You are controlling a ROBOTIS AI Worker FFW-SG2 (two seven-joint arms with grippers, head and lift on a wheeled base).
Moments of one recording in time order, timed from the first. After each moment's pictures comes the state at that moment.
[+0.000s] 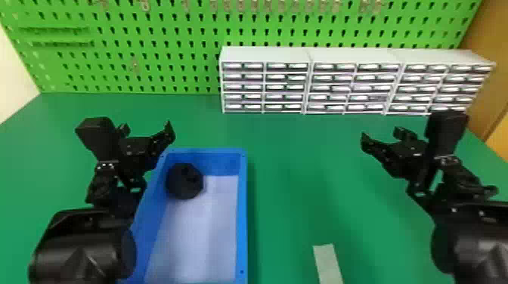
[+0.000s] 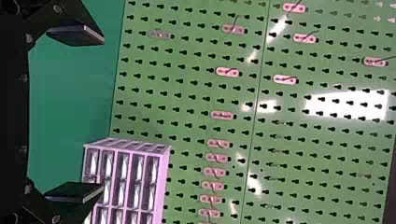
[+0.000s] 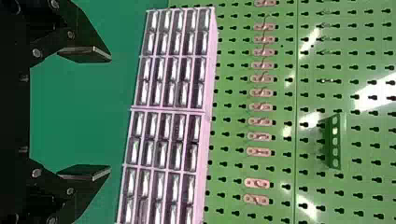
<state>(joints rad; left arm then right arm) -0.10 0.02 0.09 -1.59 0.14 0.05 -0.10 -0.13 -0.06 -0.17 -1.71 0.04 0.35 0.36</state>
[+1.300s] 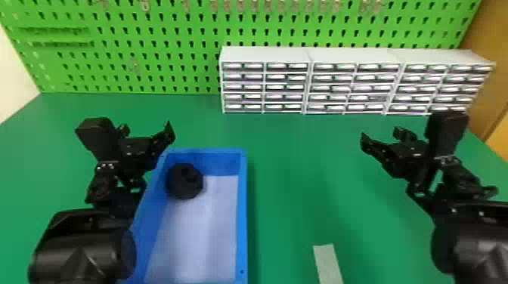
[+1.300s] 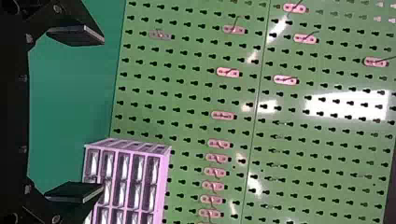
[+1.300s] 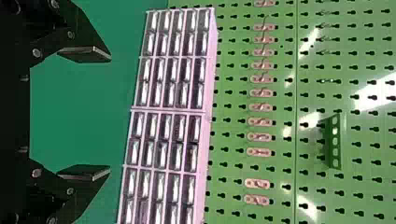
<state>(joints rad) -0.10 0.02 0.09 -1.59 0.14 0.05 -0.10 -0.13 -0.06 -0.17 -1.71 0.04 0.35 0.36</state>
